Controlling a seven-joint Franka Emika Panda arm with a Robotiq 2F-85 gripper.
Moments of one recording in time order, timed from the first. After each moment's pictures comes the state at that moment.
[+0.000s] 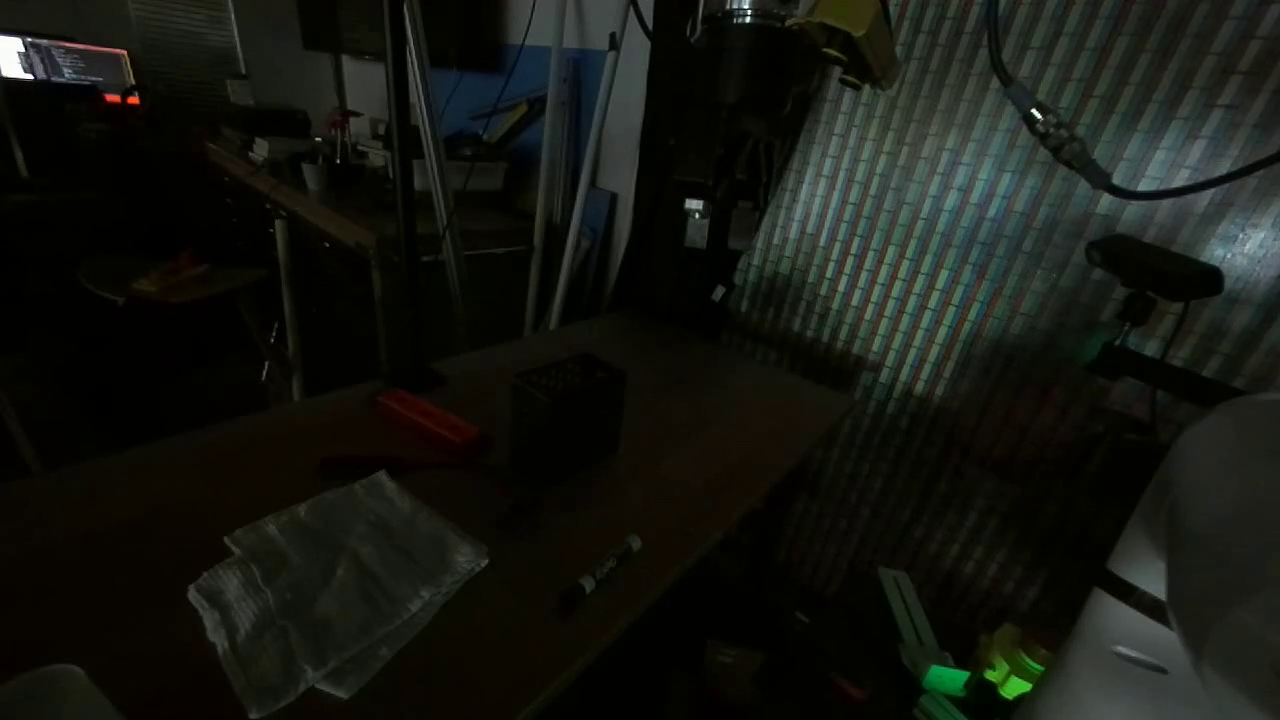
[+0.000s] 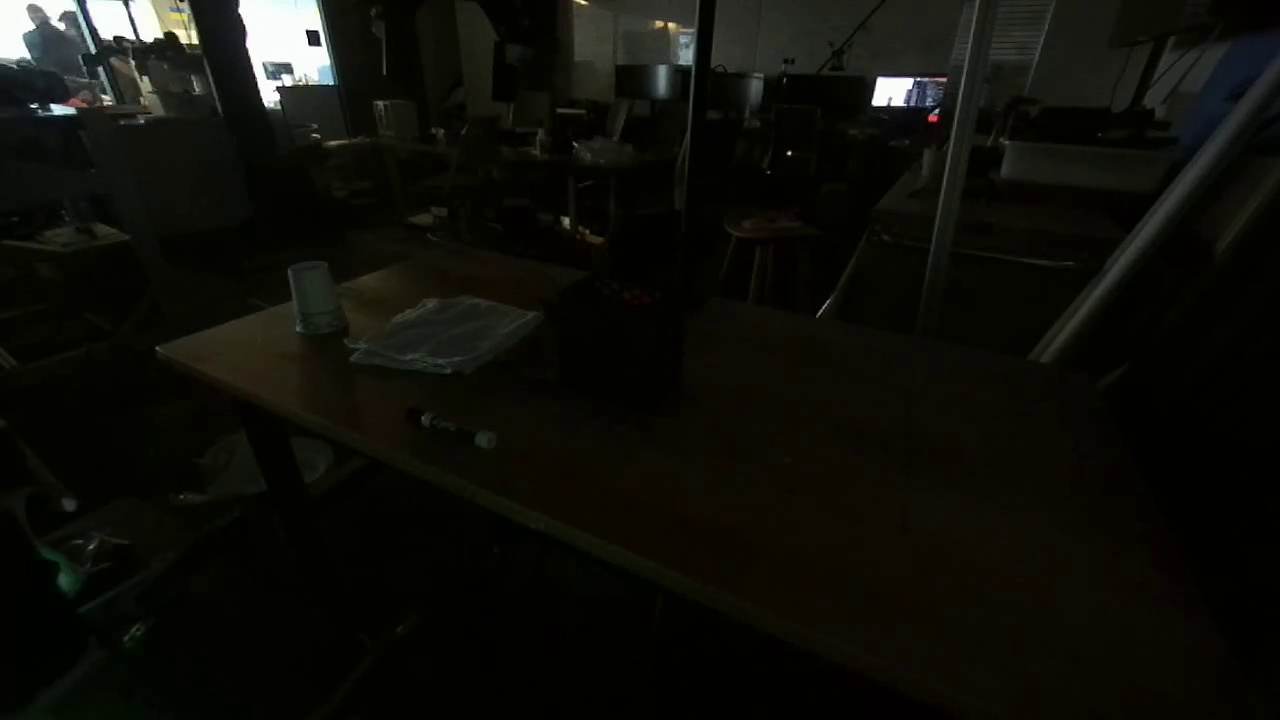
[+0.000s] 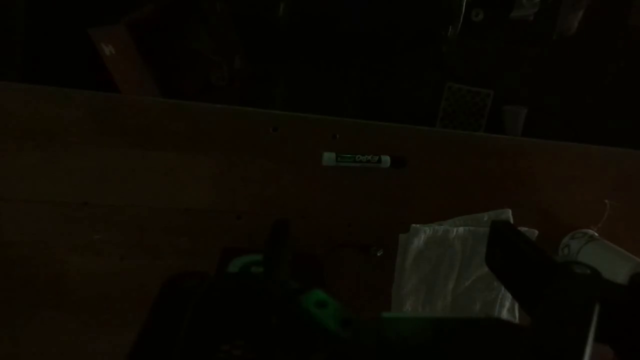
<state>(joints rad) -0.02 -0.48 -0.13 -2.25 0.02 1.67 -0.28</state>
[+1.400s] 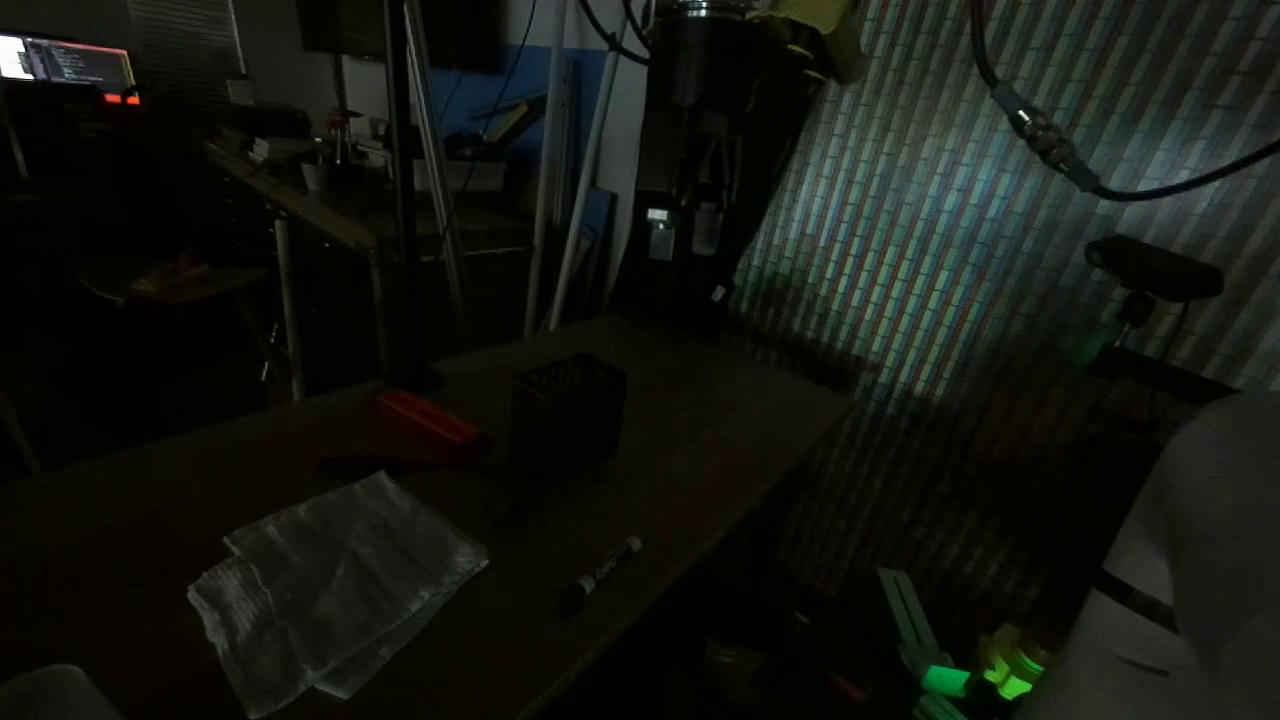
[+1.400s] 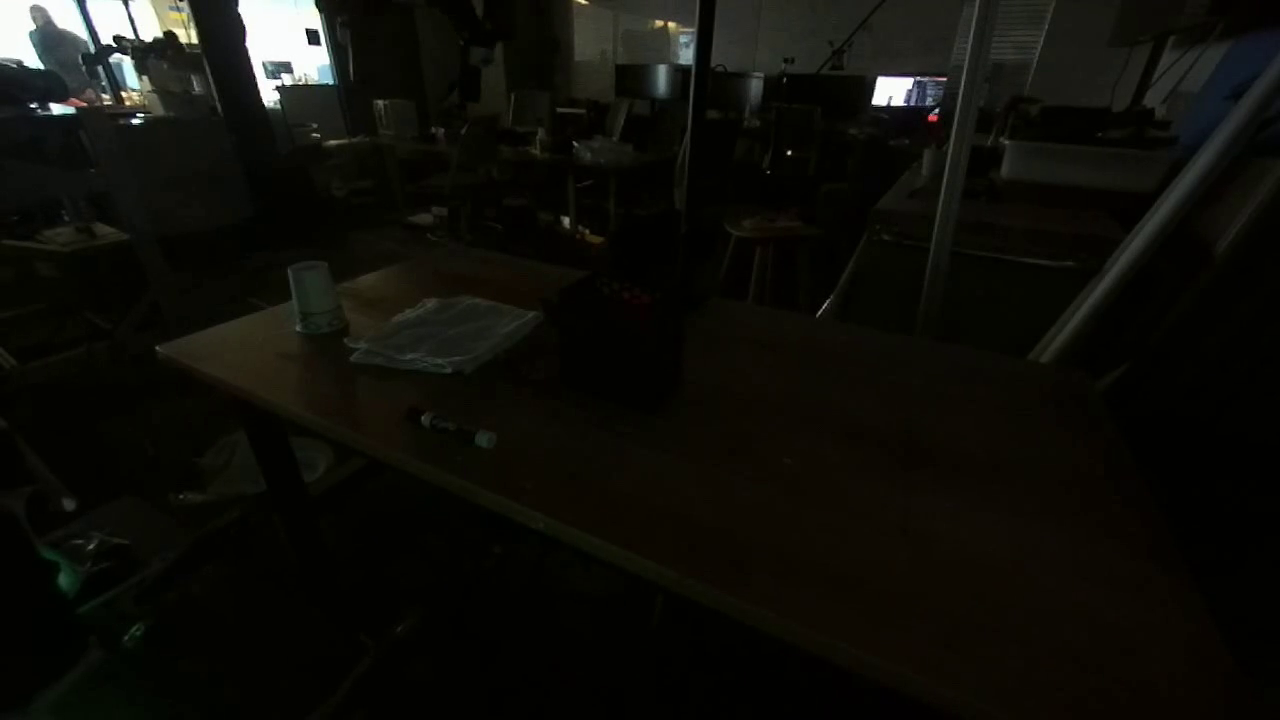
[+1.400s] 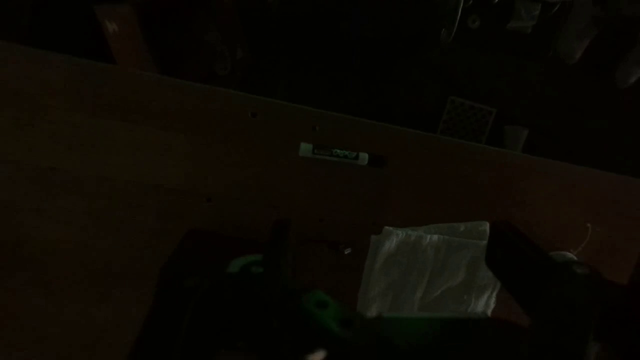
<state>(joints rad) 0.03 -0.47 -0.05 -2.26 0.02 1.70 -0.27</state>
